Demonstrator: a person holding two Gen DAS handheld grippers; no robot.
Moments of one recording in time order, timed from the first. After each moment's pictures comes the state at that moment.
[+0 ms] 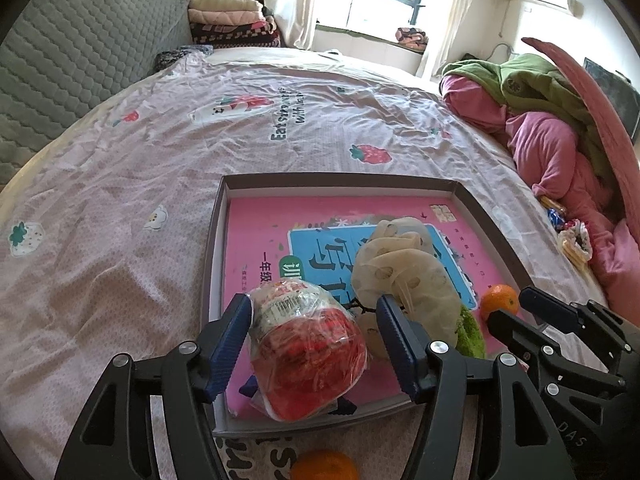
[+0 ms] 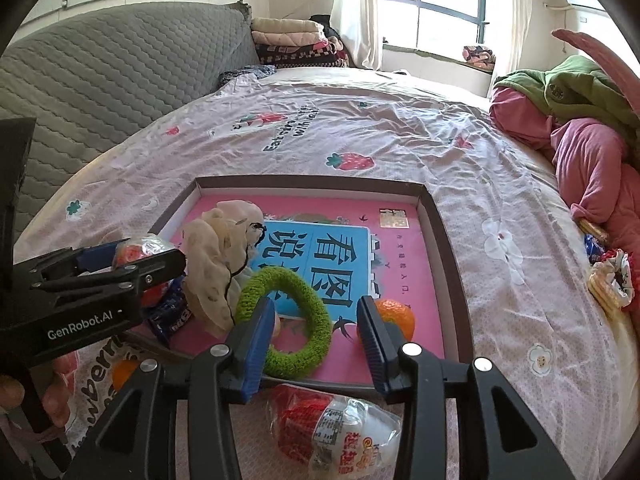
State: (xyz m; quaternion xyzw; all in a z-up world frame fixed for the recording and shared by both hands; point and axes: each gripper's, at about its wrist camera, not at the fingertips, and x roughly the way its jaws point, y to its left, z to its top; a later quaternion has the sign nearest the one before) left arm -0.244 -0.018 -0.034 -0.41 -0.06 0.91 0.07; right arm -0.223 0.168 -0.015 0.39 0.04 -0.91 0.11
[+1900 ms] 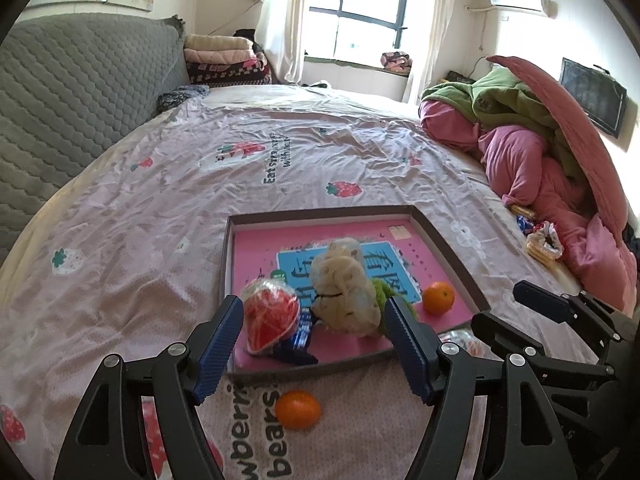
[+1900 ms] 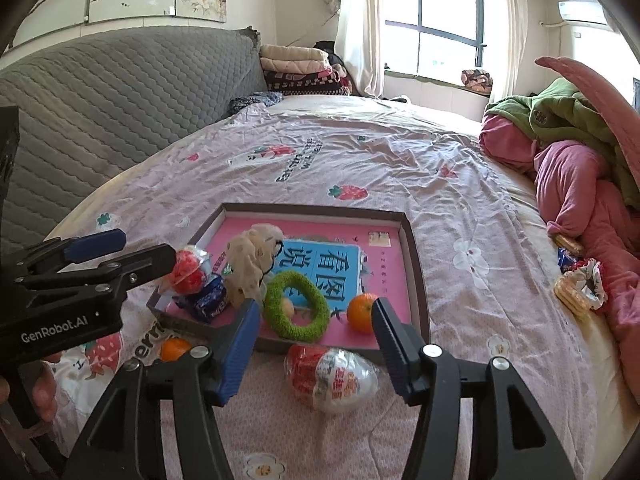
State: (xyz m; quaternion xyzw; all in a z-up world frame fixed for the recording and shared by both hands) left arm -0.160 -0.004 0.038 -0.36 -0.04 0.93 0.07; right arm -0.156 0.183 0.036 0.35 0.04 -0.93 0.11
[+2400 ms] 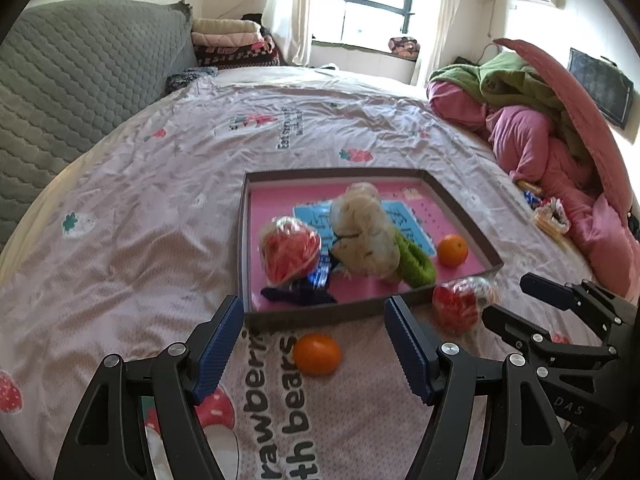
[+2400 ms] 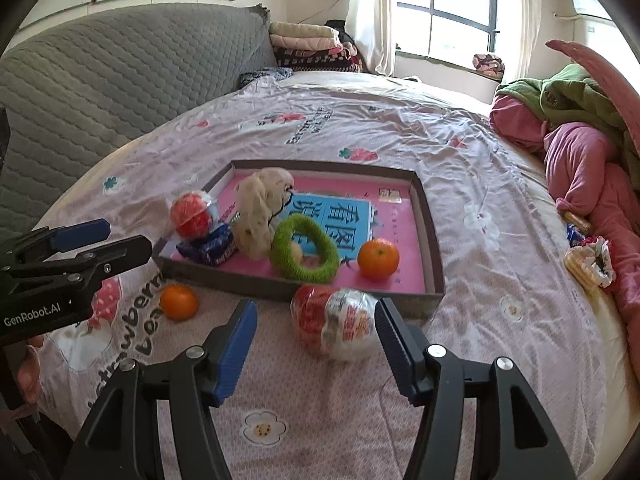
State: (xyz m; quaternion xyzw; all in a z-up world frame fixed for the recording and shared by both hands) left arm -0.129 -0.017 0.005 -0.39 -0.03 0.92 0.06; right arm -0.137 0.183 0.005 0.39 0.05 -0.91 0.13
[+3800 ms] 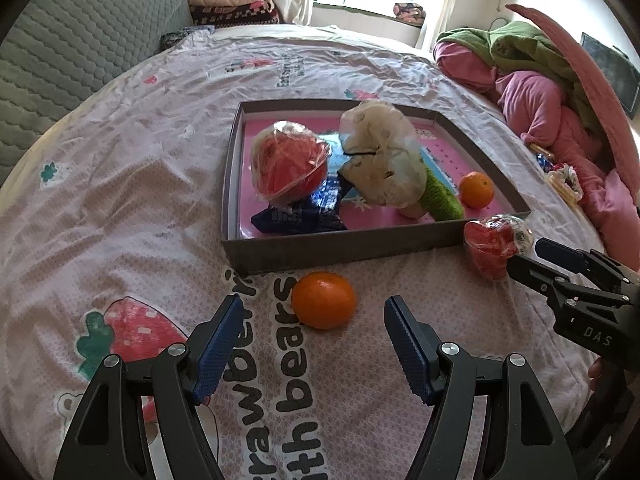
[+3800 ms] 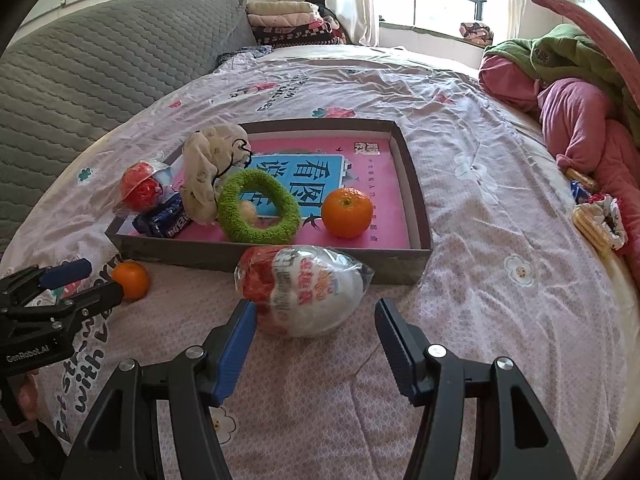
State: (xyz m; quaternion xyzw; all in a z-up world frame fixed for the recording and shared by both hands) left arm -0.141 -0.017 -0.057 -0.45 -0.04 0.89 0.06; right arm -0.160 0.212 -0.038 0.43 0.03 -0.90 0.11
